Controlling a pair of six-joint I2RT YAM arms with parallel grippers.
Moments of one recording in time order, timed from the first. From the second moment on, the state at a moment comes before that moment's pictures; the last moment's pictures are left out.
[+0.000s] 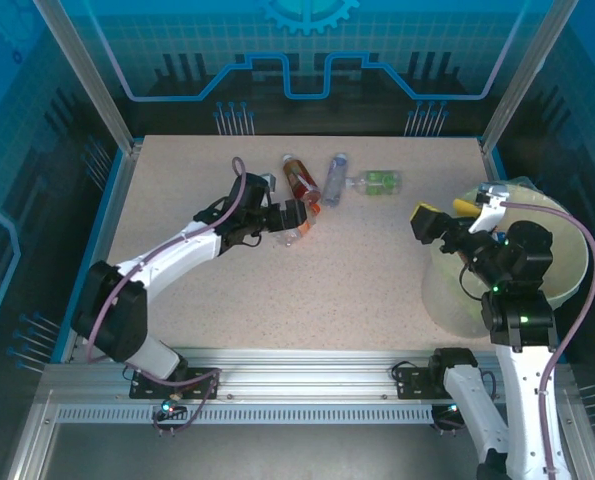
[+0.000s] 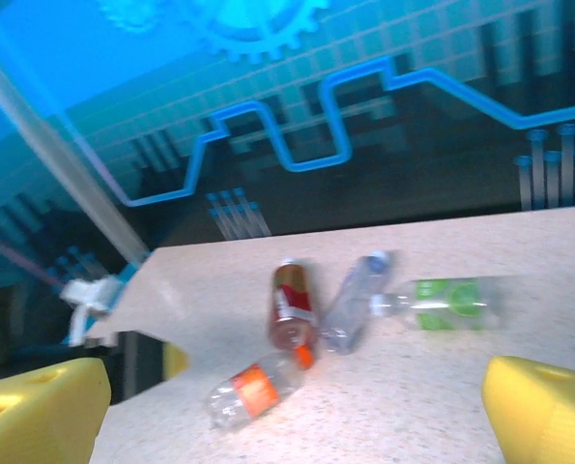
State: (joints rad) left arm -0.49 1.56 1.11 -0.29 0.10 -0.64; right arm 0.00 0.62 0.98 -0.50 -0.40 0.33
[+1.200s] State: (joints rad) left arm -0.49 2.01 1.38 -0.41 0.03 -0.29; right arm 0.18 0.66 1.03 -0.56 -0.26 0.25
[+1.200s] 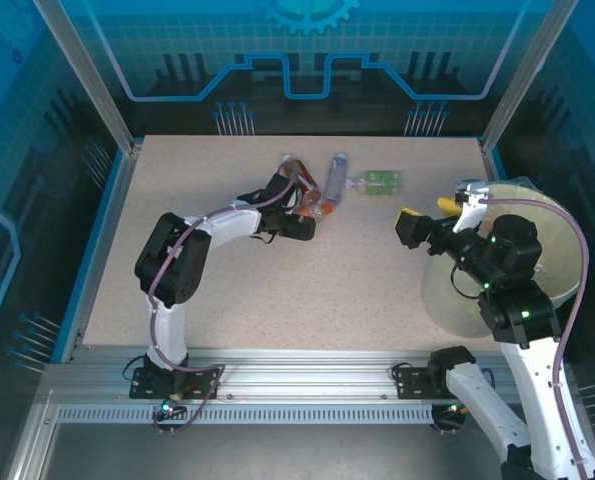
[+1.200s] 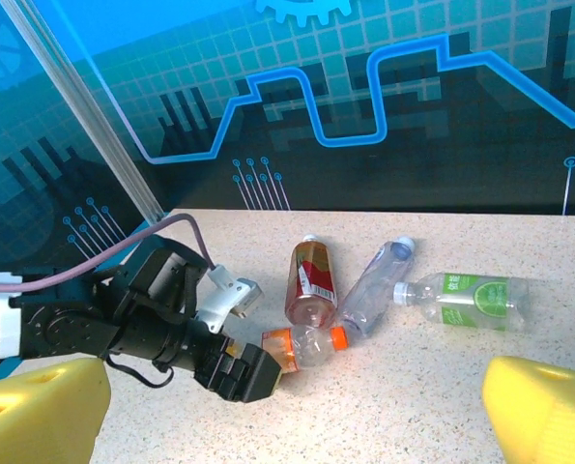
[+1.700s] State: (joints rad) left arm -0.52 2.08 1.46 -0.42 0.00 -0.09; right arm 0.18 0.65 1.03 -0.59 -0.26 0.24
